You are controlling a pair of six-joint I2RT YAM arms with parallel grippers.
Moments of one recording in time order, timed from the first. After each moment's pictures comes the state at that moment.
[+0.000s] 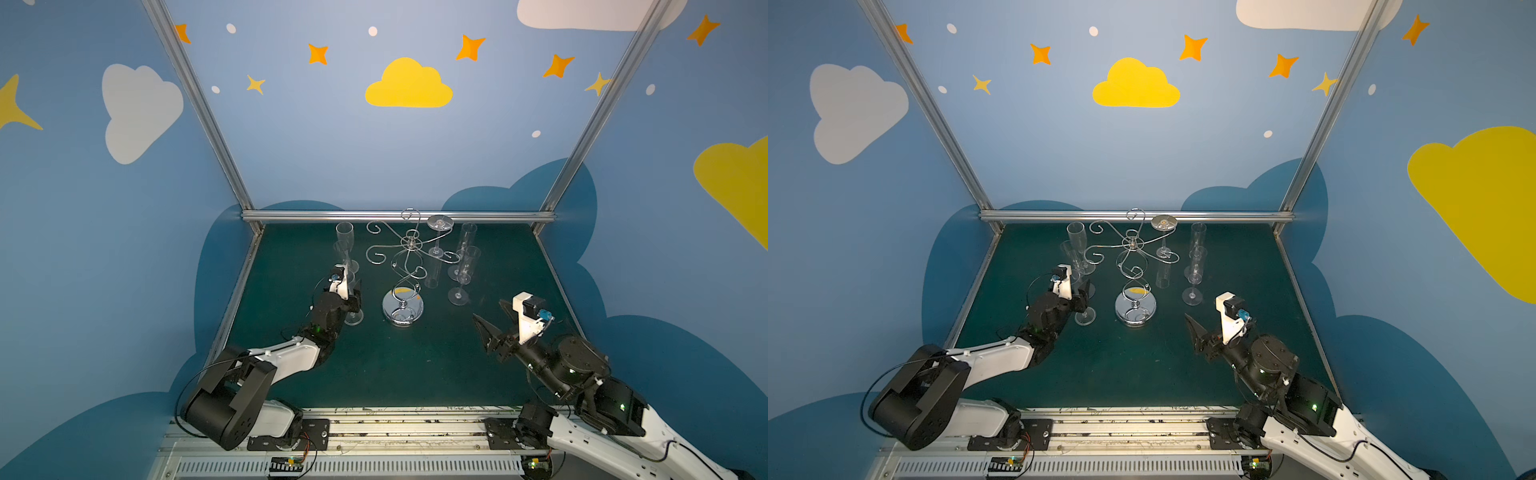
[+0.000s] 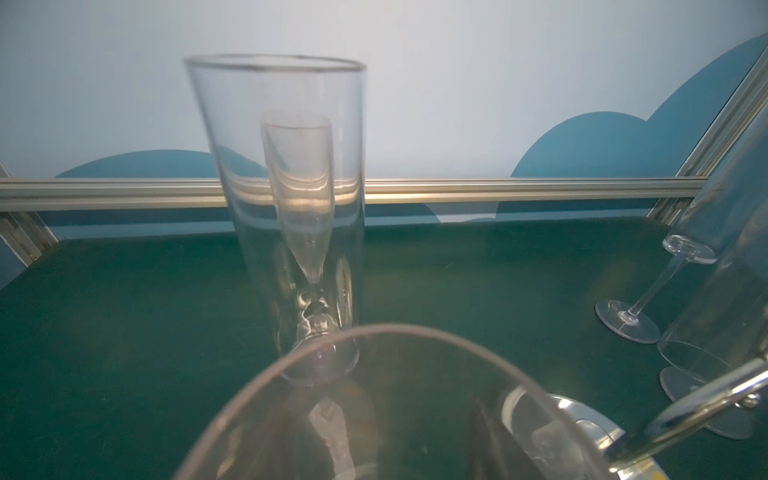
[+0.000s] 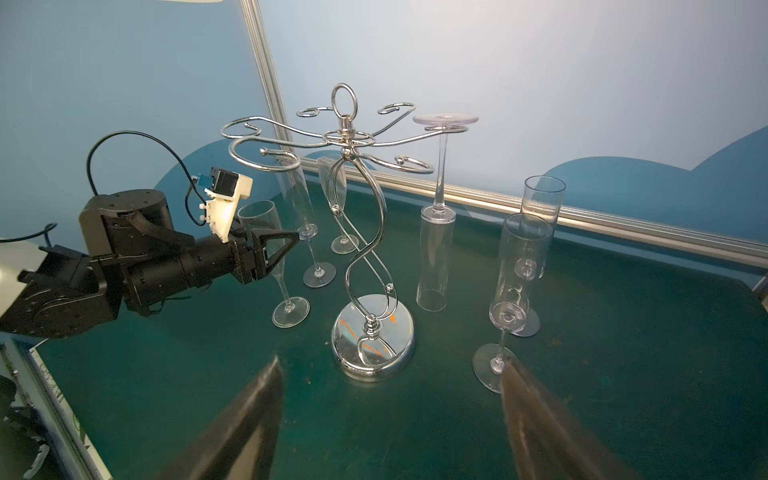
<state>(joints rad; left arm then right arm) -0.46 1.38 0.44 0.74 -0.27 -0.15 1.01 0.40 0.73 -0.46 0.41 0.14</state>
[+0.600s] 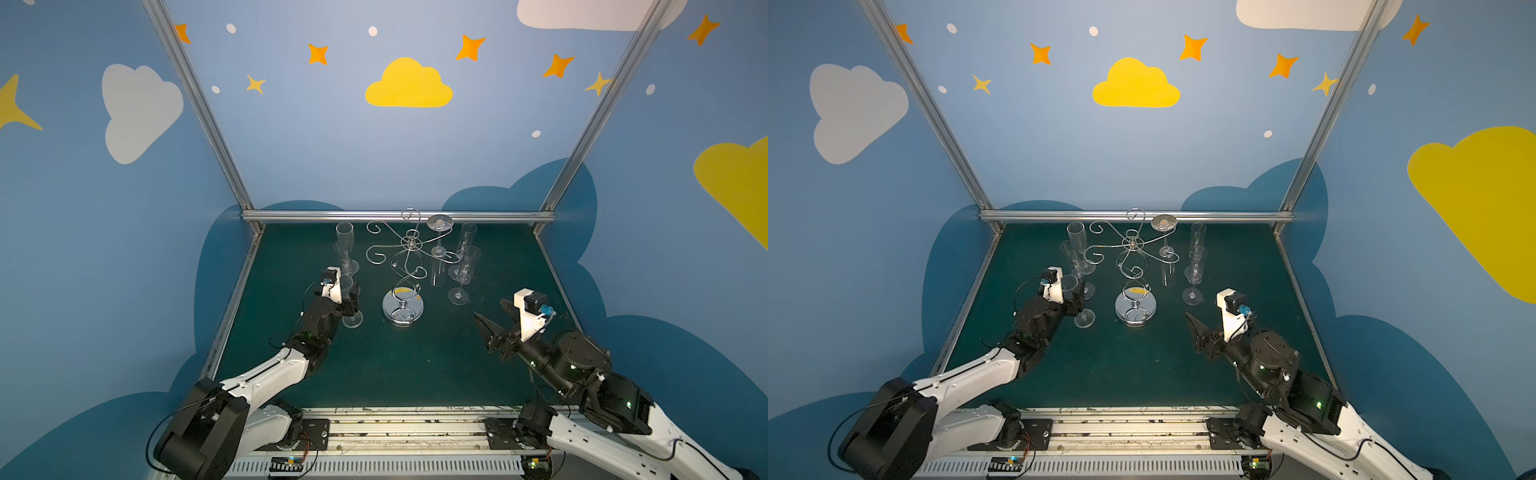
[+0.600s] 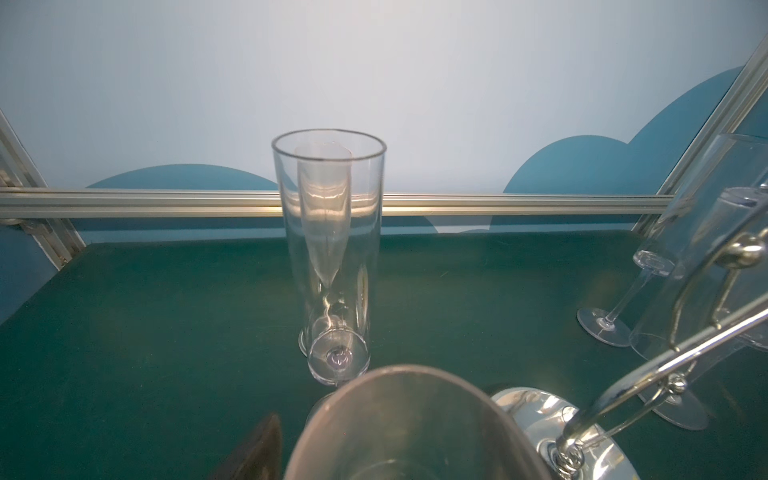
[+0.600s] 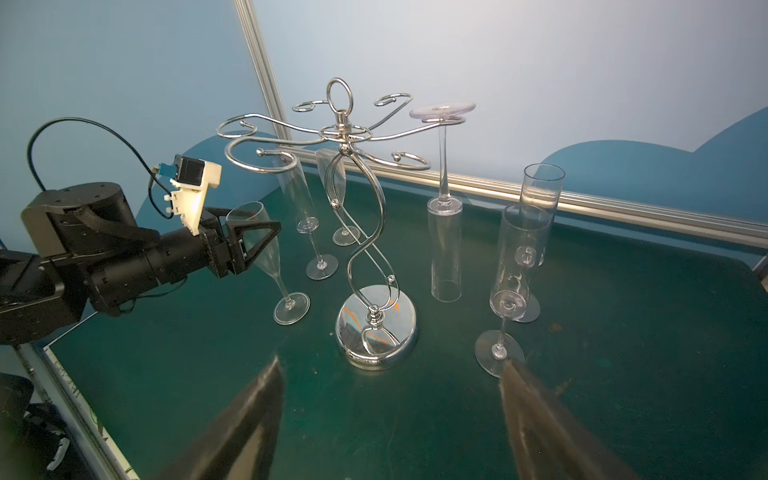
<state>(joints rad) -0.47 1.14 0.40 0.57 -0.27 -0.17 1.01 0.47 0.82 -0.54 0.42 0.18</state>
